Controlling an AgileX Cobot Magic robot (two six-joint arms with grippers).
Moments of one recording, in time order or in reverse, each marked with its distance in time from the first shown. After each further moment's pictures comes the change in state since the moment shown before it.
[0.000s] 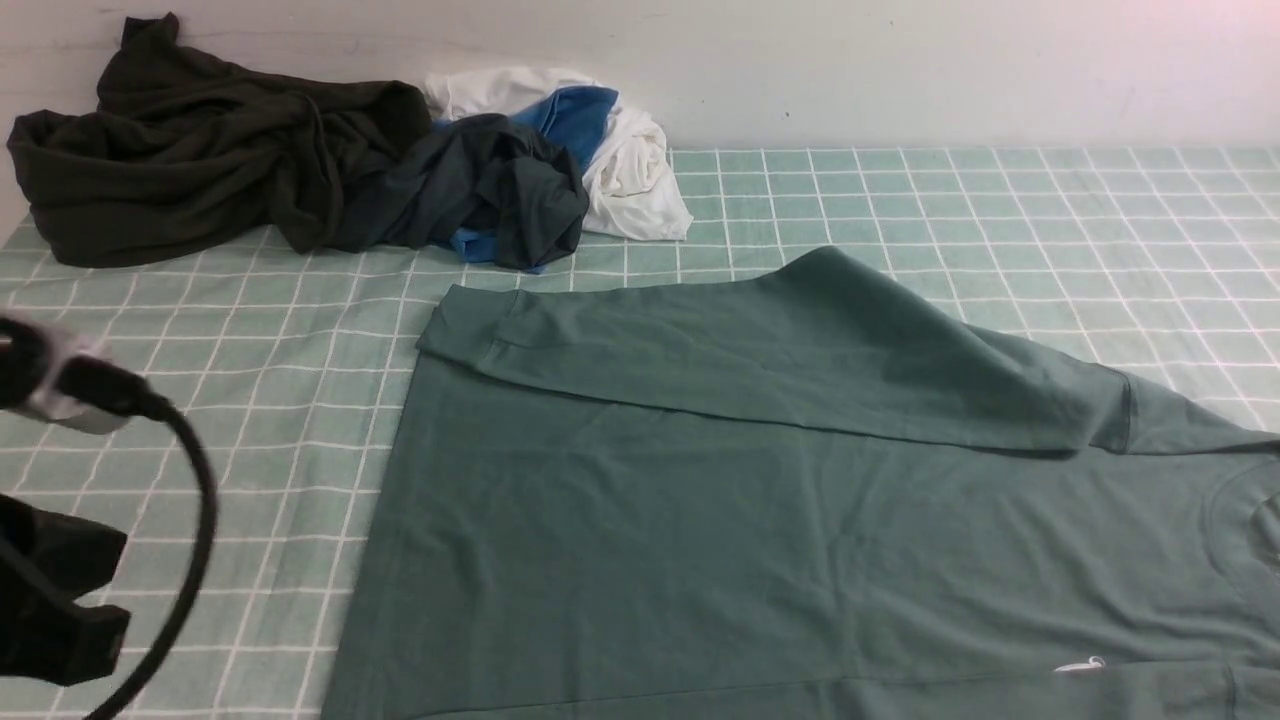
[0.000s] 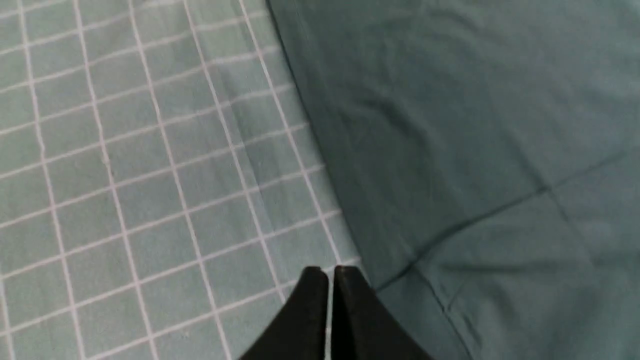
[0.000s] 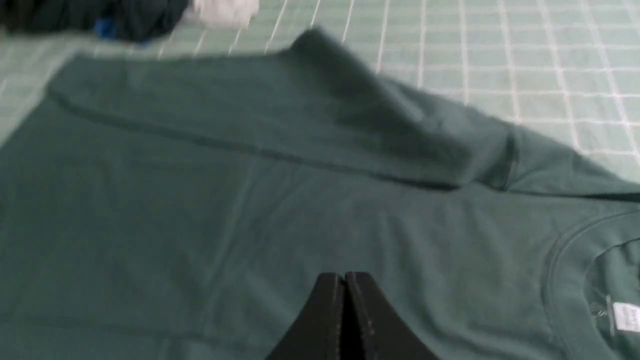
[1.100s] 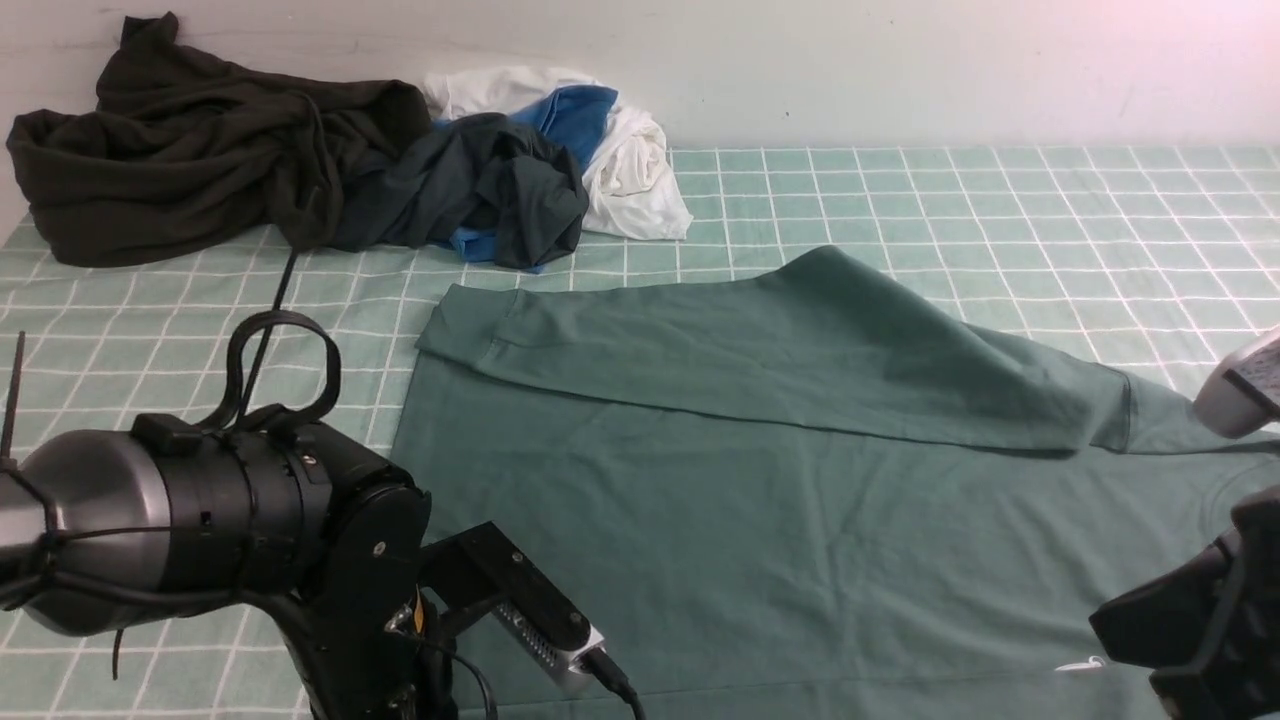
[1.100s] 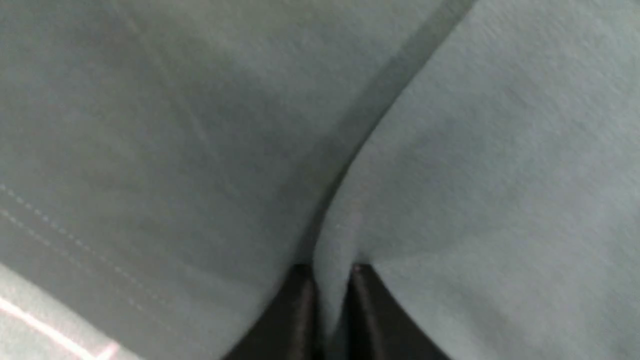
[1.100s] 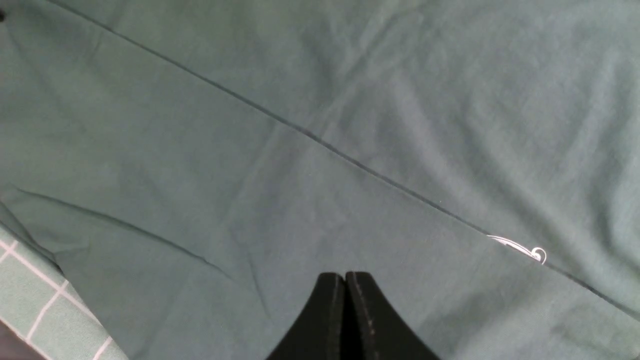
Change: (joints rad) right arm 0.270 0.279 -0.080 -0.077 0.128 -0.017; left arm -0.439 0.792 0.000 0.147 -0.172 -0.084
